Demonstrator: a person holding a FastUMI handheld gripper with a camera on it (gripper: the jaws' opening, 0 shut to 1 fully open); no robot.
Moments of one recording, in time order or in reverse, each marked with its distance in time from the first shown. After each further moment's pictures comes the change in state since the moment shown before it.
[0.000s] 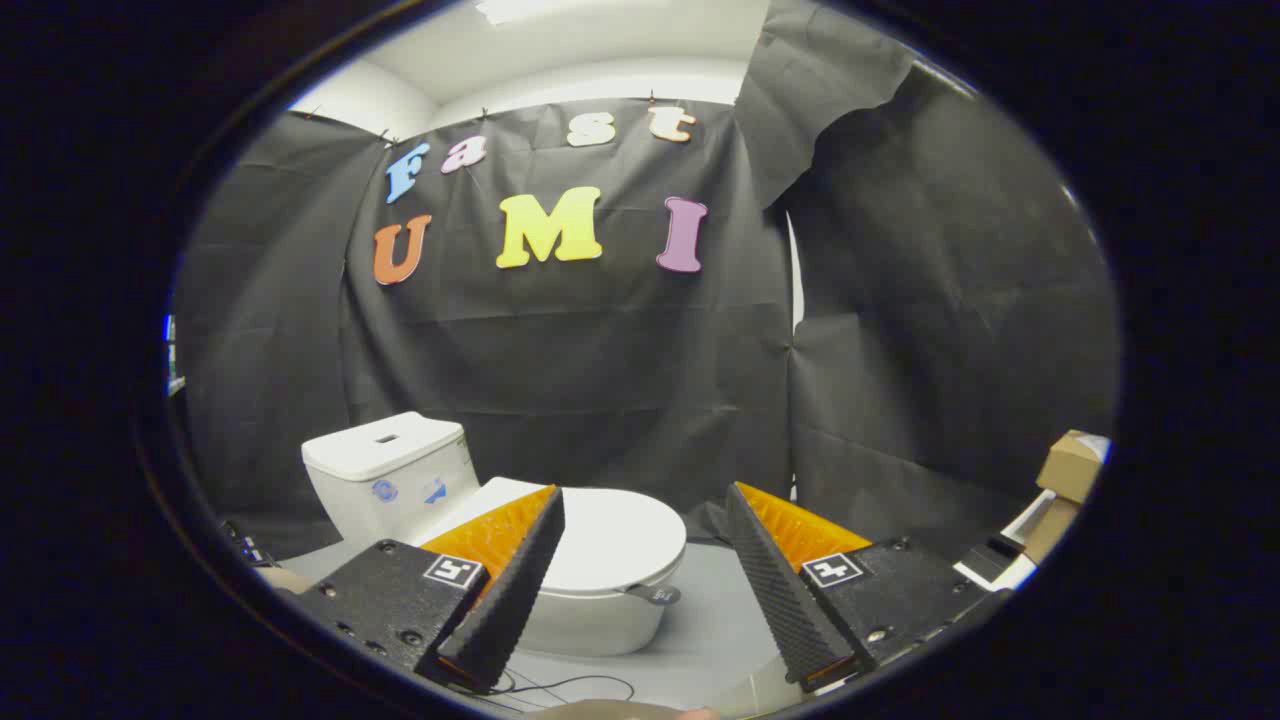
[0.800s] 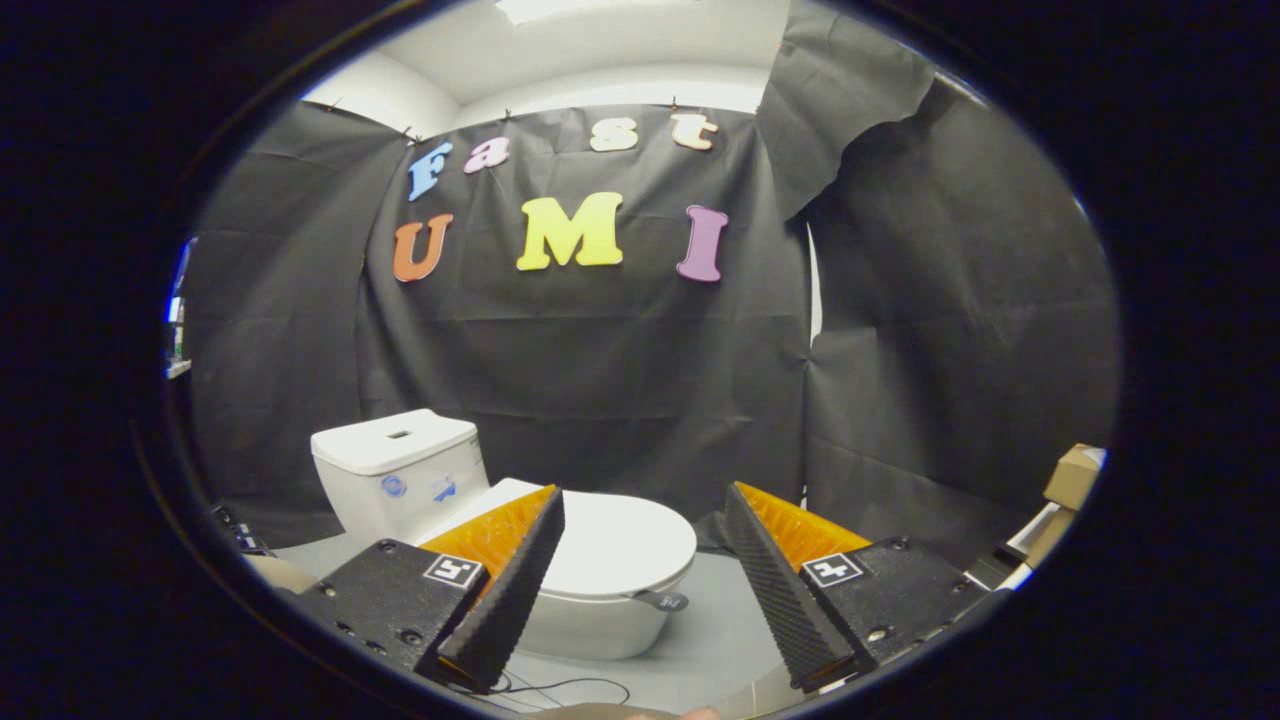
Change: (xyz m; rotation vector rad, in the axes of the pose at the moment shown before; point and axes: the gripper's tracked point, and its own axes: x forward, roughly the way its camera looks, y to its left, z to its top) arm 0.003 0.014 -0.001 -0.058 -0.037 0.040
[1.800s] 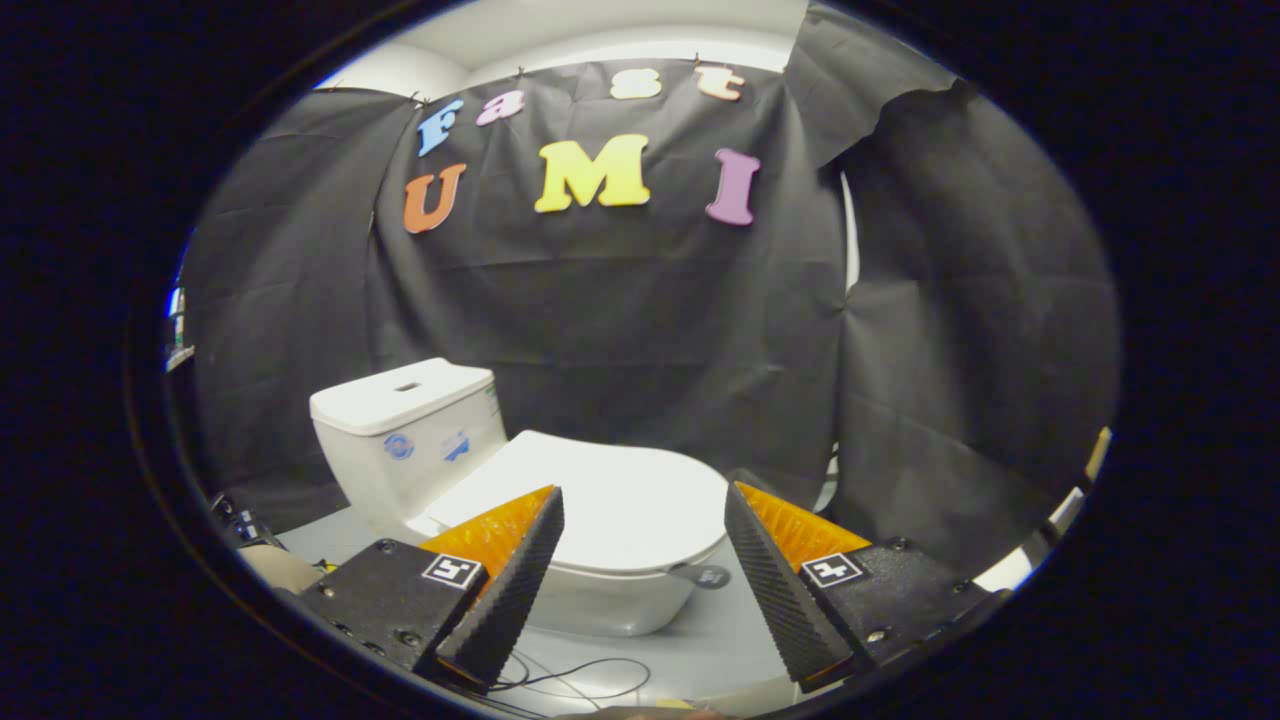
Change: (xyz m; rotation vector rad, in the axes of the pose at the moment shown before) arm 0.057 0.053 -0.071 0.000 0.216 0.078
